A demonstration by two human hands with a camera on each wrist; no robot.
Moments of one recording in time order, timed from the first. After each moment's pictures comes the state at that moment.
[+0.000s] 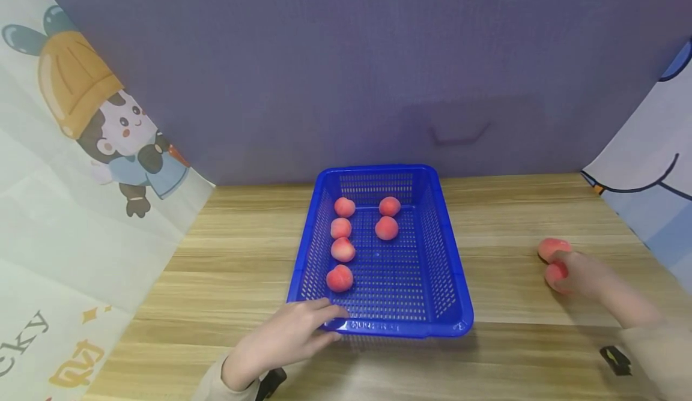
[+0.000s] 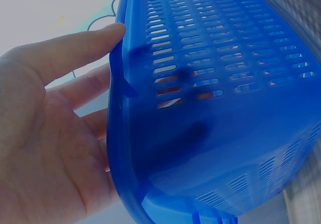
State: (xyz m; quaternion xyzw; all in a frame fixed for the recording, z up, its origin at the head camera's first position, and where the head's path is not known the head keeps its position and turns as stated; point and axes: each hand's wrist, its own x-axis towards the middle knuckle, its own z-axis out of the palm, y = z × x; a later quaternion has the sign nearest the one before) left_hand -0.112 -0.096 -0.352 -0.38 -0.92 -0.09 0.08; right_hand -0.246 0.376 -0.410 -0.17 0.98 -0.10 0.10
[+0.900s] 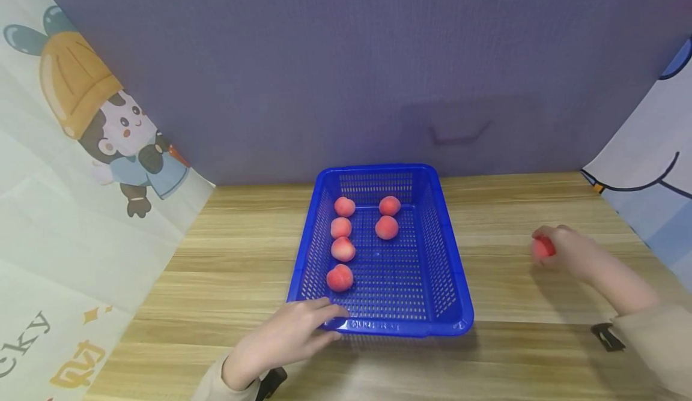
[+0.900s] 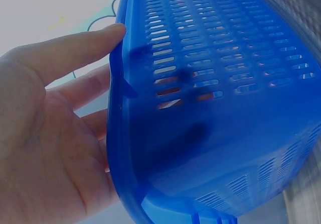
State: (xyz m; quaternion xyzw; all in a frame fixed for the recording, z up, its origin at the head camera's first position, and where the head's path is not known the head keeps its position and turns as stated) left_hand -0.111 -0.096 -0.353 -0.39 -0.91 -0.09 0.07; right_hand -0.248 0.343 -0.365 -0.22 0.97 -0.13 0.04
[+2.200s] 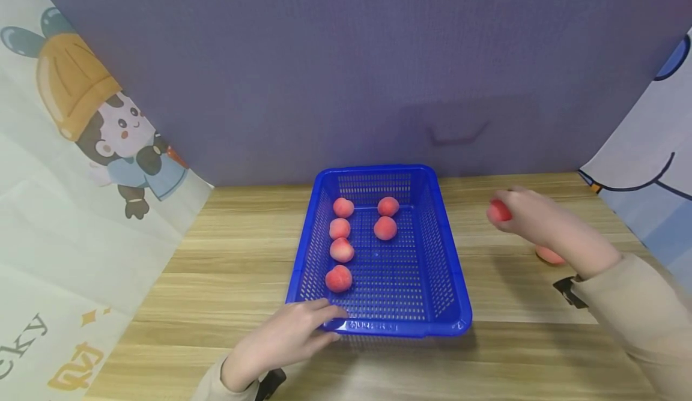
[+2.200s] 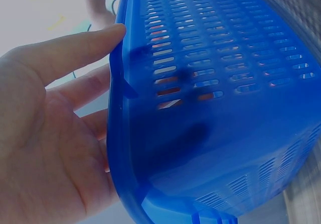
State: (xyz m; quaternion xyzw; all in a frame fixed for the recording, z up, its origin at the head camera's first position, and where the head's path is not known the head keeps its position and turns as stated) left_hand -0.111 -0.096 -0.352 -0.38 -0.92 -0.10 0.06; right_hand -0.258 0.275 -0.299 -0.26 0.96 -0.07 -0.03
